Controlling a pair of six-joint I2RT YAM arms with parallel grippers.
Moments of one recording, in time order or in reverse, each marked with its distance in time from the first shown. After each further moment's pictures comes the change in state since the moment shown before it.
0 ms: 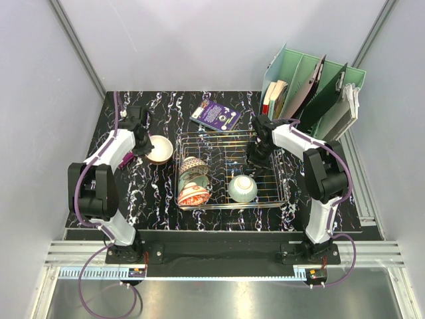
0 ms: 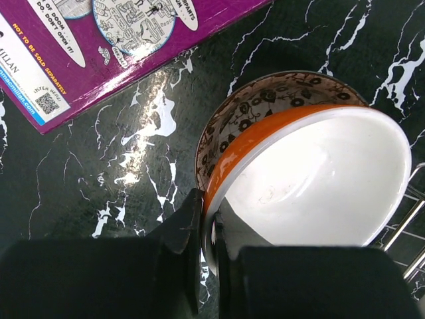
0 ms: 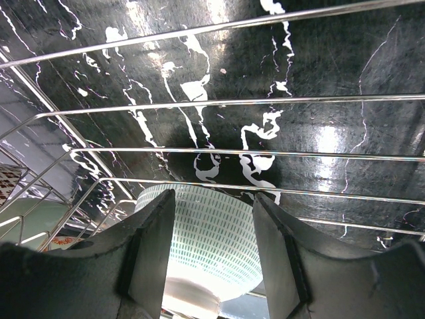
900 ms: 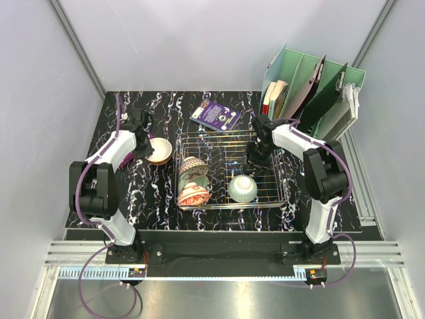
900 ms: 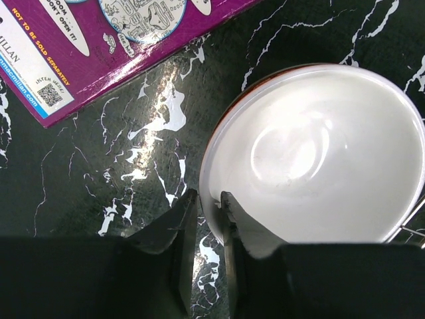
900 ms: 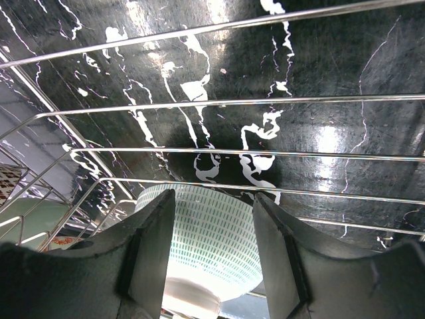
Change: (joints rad) left arm 0.002 0.011 -0.026 0.002 -0.024 0.010; right arm 0.000 0.000 0.000 0.000 0.000 0.000
